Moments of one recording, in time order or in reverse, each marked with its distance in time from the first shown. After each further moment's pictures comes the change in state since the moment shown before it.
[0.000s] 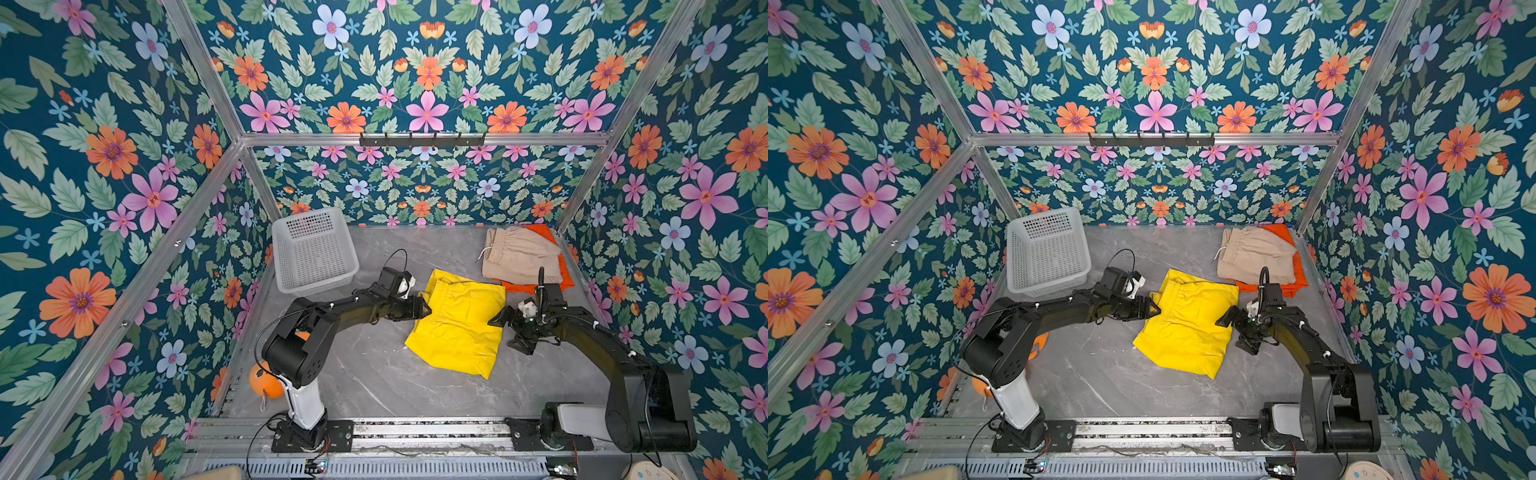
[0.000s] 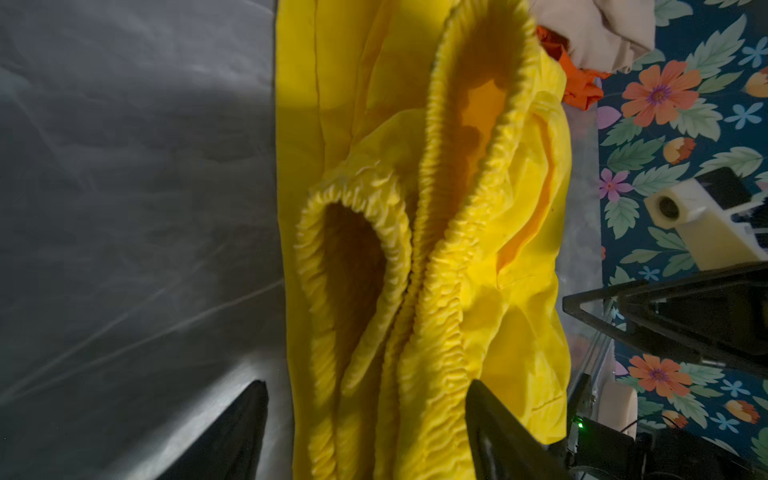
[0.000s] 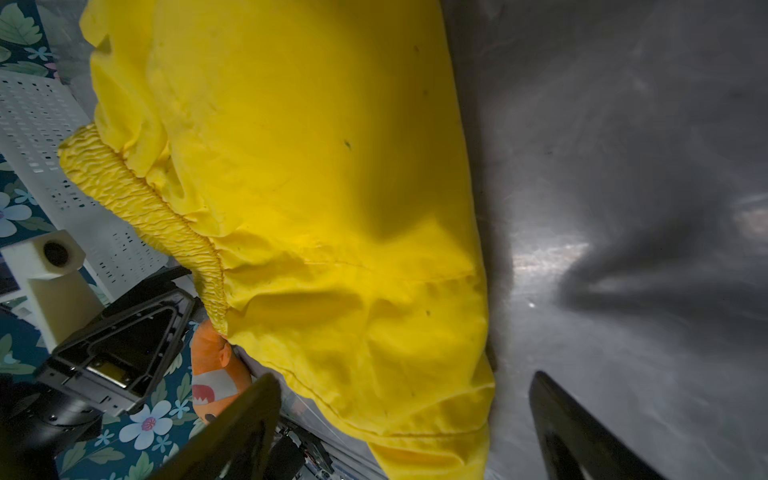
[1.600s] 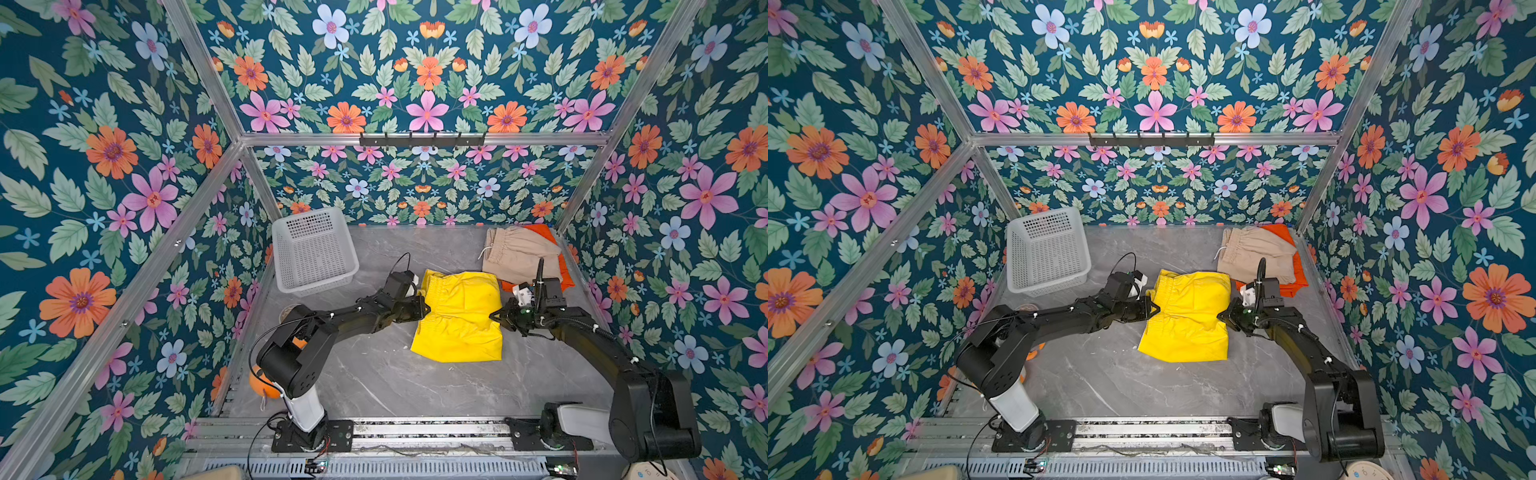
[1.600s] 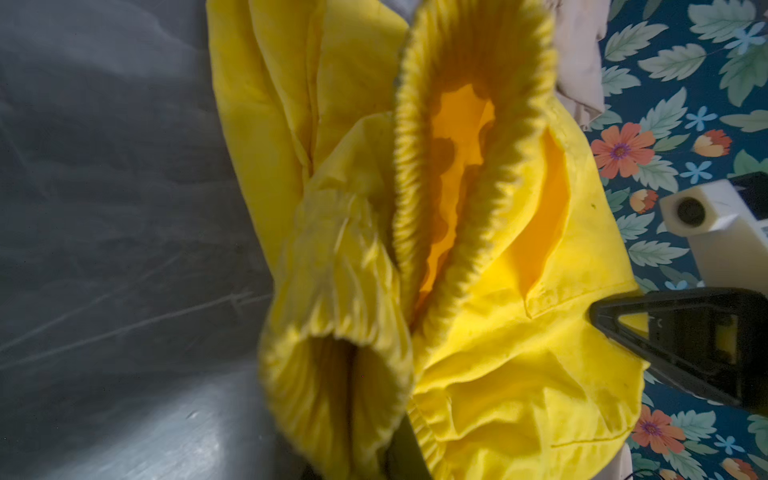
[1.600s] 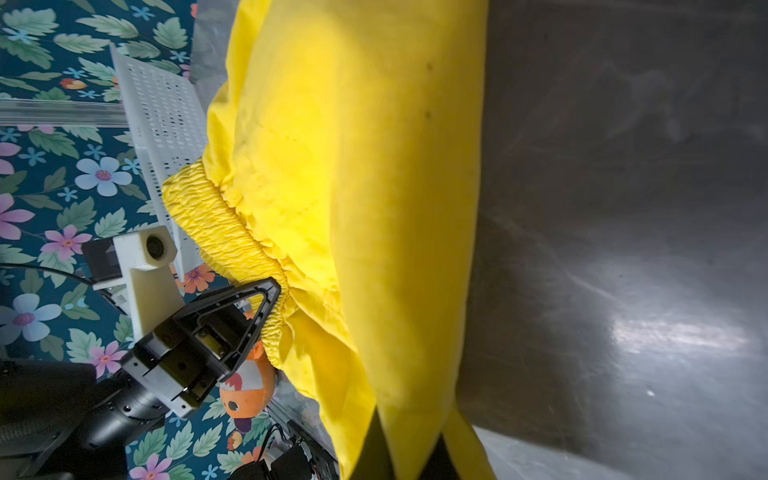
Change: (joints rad) left arm -0.092 -0.100 -0.066 0.154 -0.160 -0.156; right arm 0.051 -0.090 0.040 0.153 -0.025 0.023
